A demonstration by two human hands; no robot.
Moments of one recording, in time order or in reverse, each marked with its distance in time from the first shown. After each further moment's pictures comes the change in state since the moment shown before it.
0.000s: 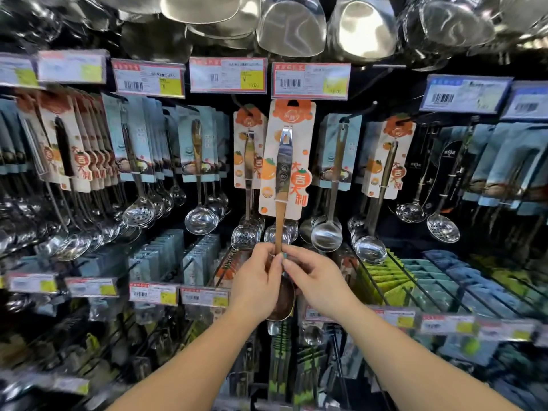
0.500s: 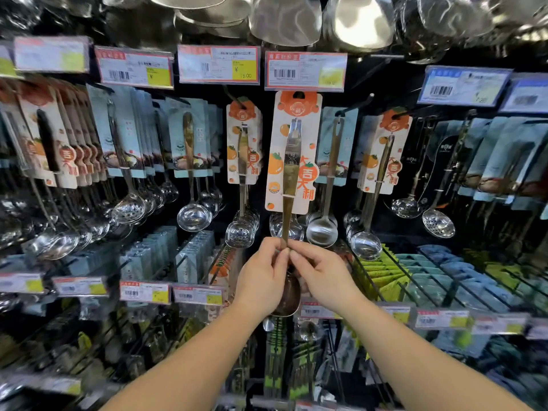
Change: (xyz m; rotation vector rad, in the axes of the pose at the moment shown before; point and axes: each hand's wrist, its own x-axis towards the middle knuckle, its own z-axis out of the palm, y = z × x) left_hand 0.007 0.007 0.013 0.053 -0.041 0.043; right_hand 0.000 0.006 -0.013 0.033 0.046 0.027
